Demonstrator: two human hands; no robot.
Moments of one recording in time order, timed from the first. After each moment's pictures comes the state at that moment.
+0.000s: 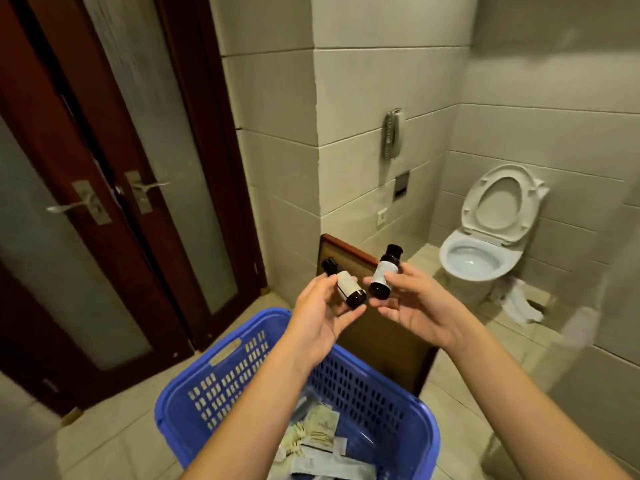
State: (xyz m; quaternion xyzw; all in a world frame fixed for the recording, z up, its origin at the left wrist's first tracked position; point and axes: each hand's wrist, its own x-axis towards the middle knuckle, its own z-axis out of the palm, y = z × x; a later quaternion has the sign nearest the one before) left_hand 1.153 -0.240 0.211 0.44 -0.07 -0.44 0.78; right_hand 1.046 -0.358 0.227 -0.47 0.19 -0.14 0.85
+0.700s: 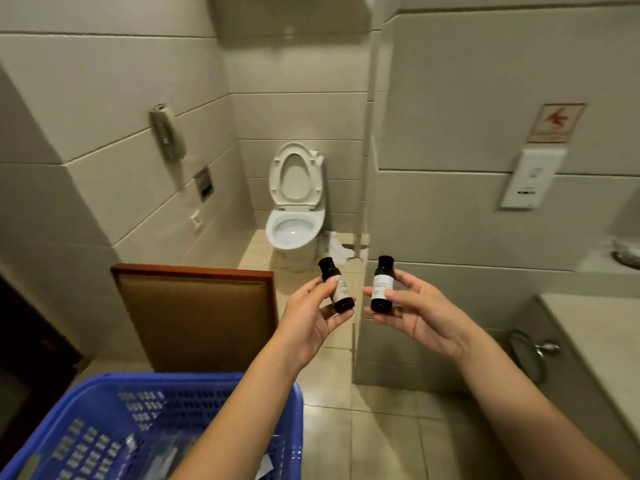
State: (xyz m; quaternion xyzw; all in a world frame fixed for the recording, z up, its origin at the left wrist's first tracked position) left_hand 0.969 -0.336 0.195 0.42 -0.26 -0.66 0.57; right_hand 0.791 -0.363 0.206 -0.38 0.35 -0.39 0.76
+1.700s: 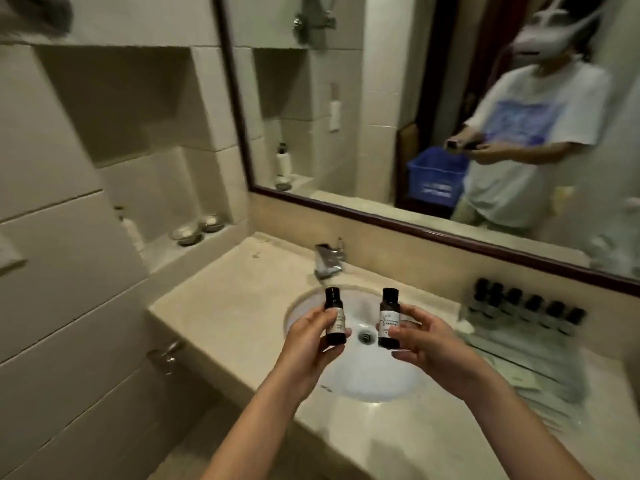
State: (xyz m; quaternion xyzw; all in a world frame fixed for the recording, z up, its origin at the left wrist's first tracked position) left_hand 0.369 -0.137 0.171 0.26 -0.51 -0.81 0.11; right_hand 0.265 0.022 0.176 -0.15 0.60 -0.69 0.39
